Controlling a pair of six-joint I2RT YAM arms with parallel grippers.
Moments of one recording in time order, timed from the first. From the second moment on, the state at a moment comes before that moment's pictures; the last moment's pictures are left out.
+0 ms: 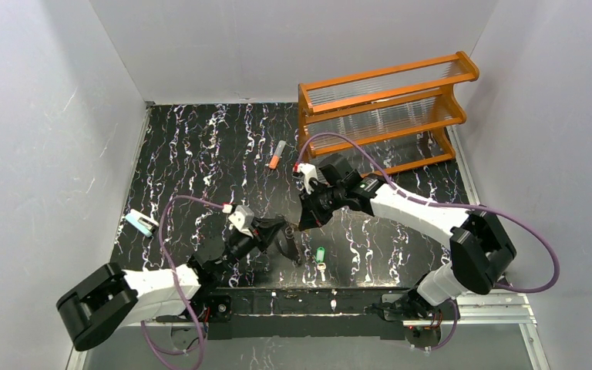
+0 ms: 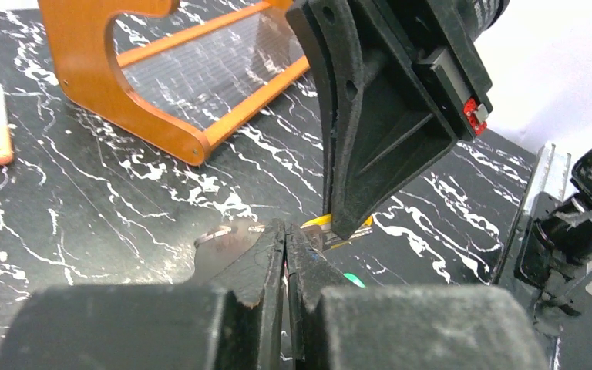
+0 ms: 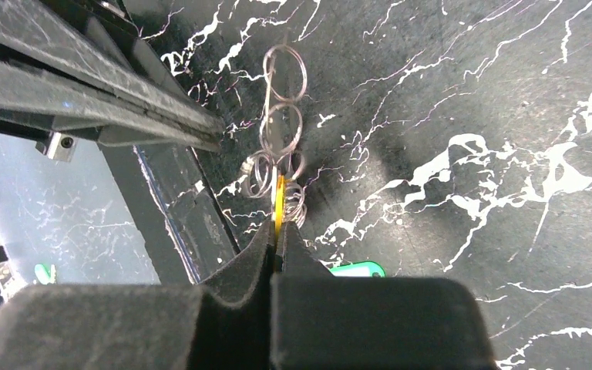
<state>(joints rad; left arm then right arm) -0.89 1.04 0.01 1.11 -0.03 -0.25 0.82 1.50 1.03 -0.40 -0.56 0.15</state>
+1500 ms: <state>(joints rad) -0.80 0.62 0.57 -0.15 -0.49 -0.20 0.76 1.26 0.65 -0.18 -0.10 0.21</state>
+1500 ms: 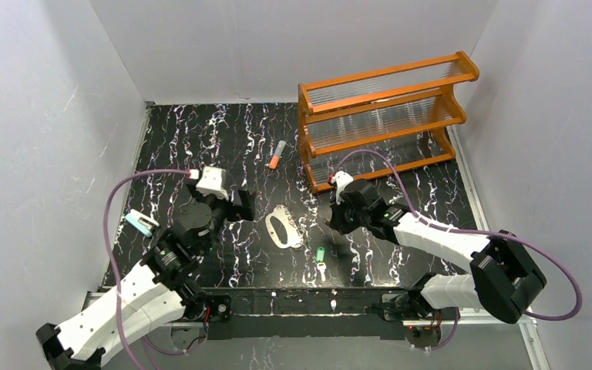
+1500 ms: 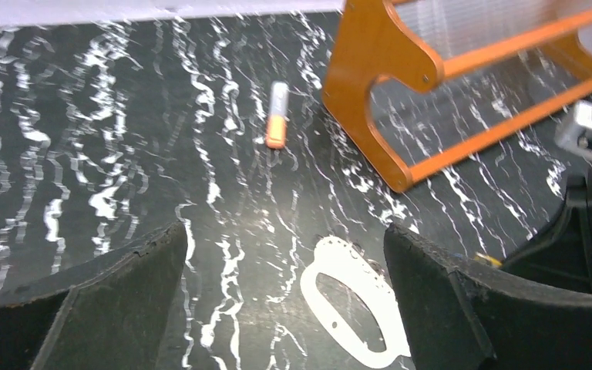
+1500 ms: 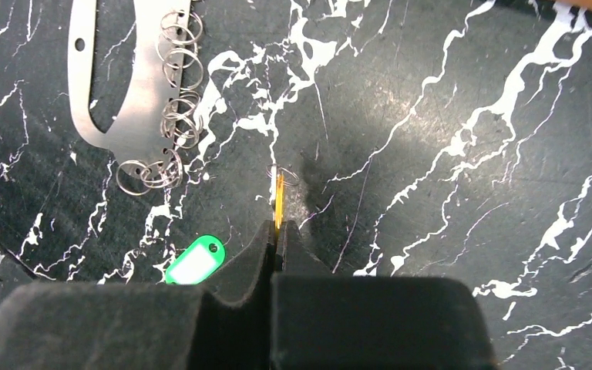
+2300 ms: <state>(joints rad) -0.79 0.33 0.53 -0.31 -0.75 -0.15 0.76 1.00 0.43 0.00 0.00 0.42</state>
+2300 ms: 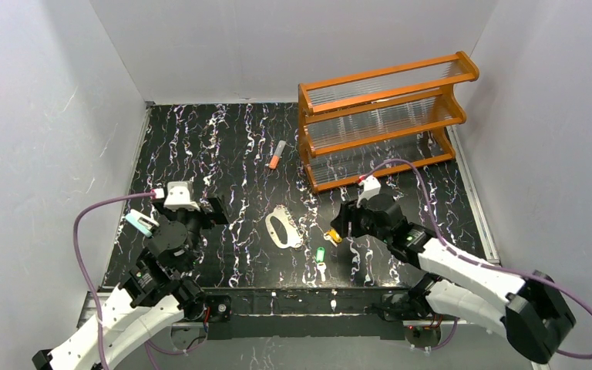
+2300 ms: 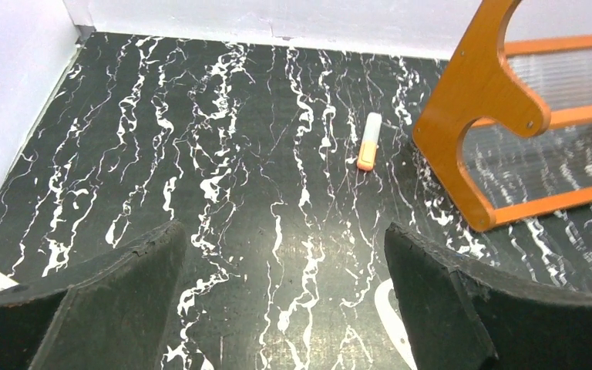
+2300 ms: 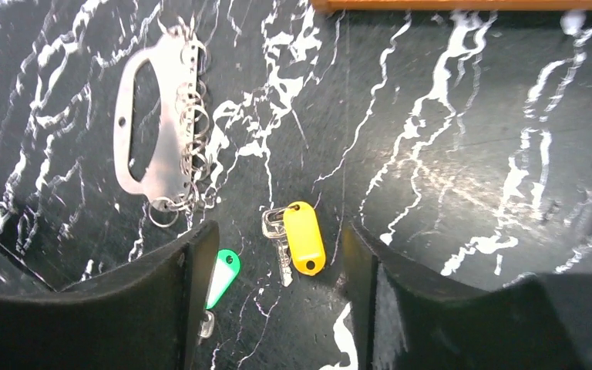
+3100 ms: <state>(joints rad) -0.79 0.03 0.79 -0.64 -0.90 -0.33 0.76 0.22 0.67 -0.46 0.48 0.26</state>
